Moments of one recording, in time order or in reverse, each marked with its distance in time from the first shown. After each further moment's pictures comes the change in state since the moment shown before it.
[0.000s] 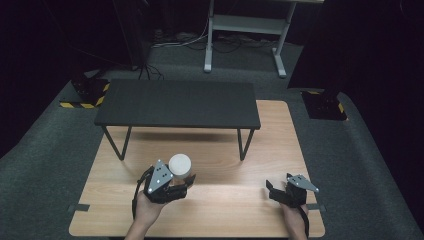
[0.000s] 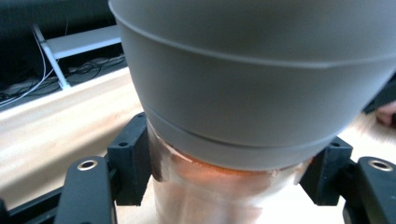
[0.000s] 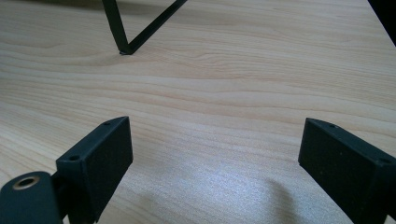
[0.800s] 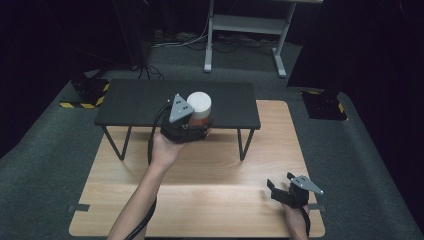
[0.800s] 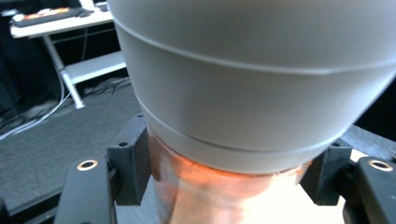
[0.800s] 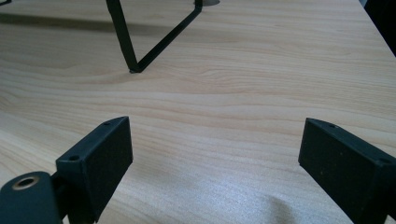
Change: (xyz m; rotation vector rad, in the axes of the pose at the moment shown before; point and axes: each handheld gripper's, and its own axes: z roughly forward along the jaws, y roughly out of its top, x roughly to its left) left arm 0.031 0.145 0.055 -0.003 0.067 -0.020; right arm -0.010 -0.010 -0.004 -0.068 0.038 0.033
